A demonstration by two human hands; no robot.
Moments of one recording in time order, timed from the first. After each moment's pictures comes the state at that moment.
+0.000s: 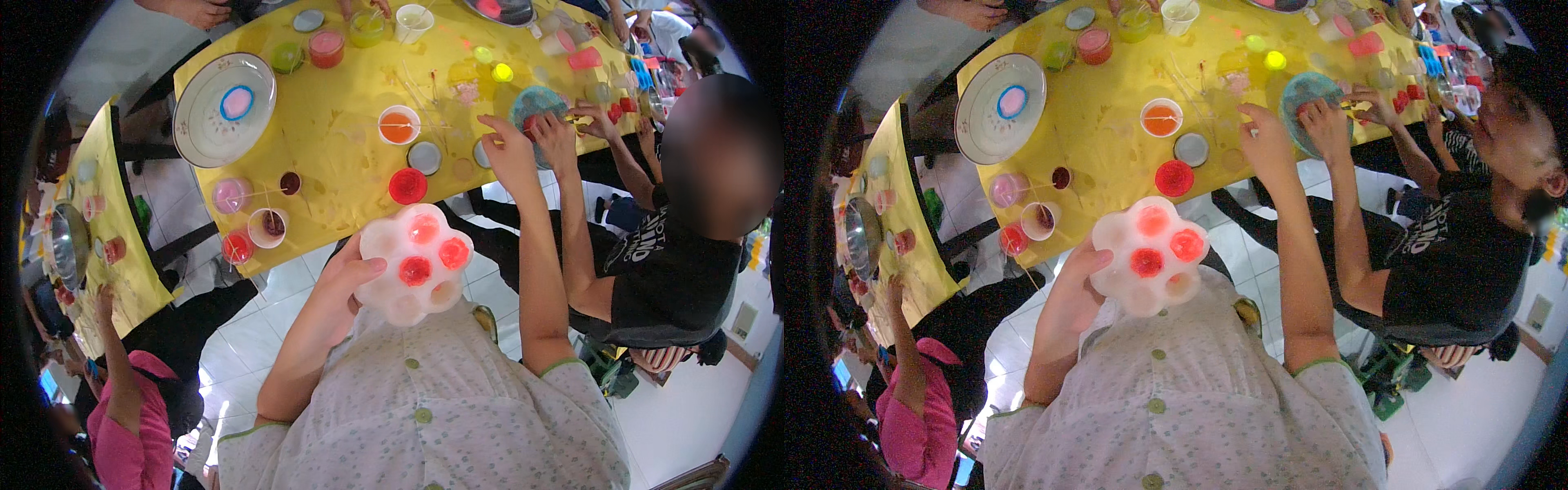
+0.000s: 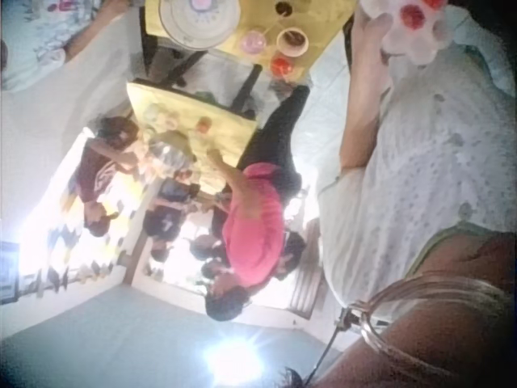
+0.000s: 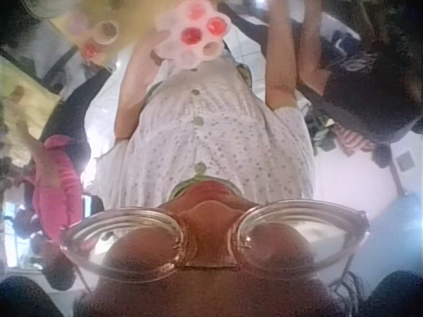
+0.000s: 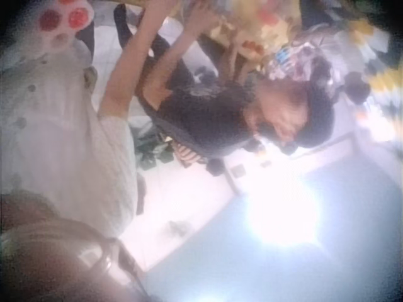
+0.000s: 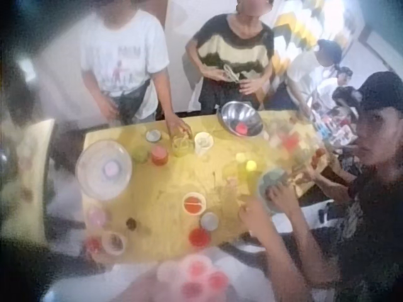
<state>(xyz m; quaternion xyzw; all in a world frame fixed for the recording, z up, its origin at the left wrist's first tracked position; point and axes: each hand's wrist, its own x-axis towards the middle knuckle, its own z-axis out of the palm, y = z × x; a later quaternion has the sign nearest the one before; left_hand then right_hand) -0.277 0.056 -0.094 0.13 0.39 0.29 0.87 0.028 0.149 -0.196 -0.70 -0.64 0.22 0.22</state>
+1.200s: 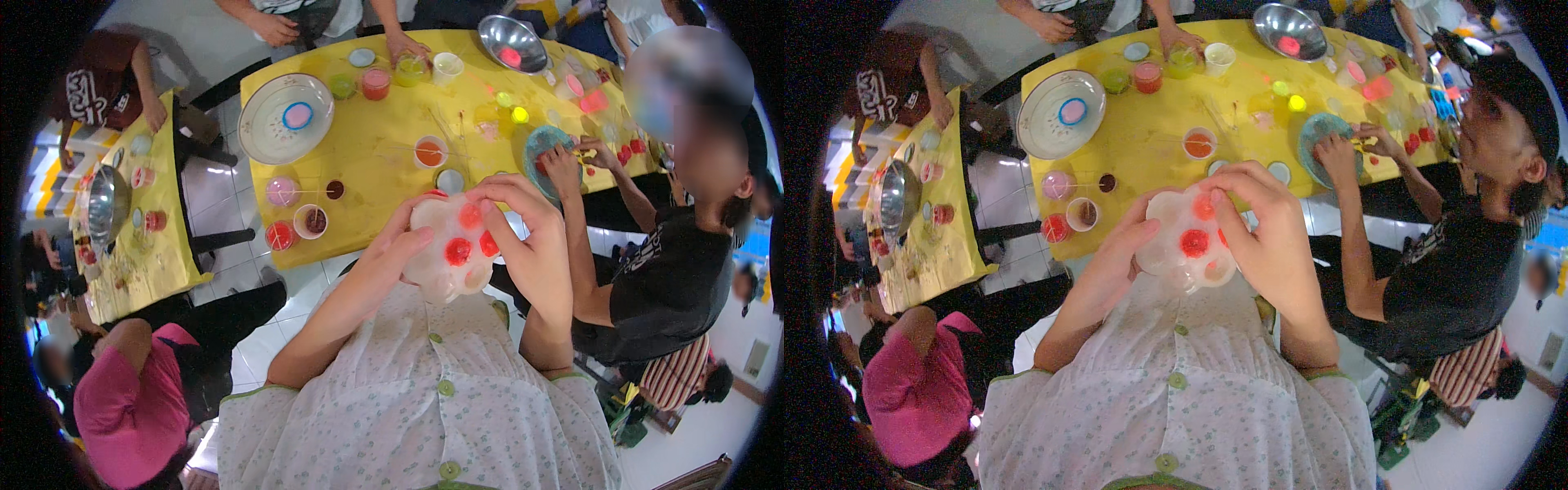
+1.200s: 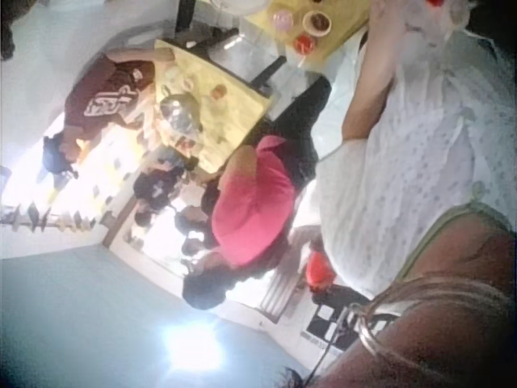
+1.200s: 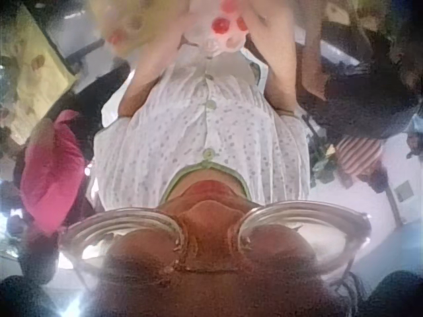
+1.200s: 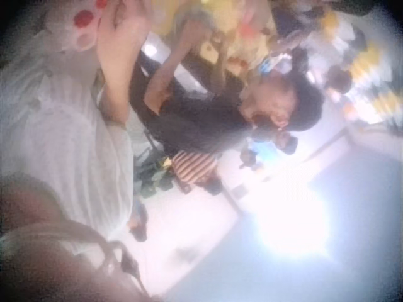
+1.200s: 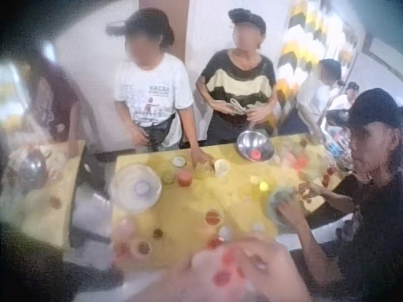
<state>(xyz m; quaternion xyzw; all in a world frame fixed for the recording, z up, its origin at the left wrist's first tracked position) -0.269 0.040 -0.043 0.27 0.35 0.36 0.82 -0.089 0.056 0.004 -0.54 -0.71 0.29 0.35</state>
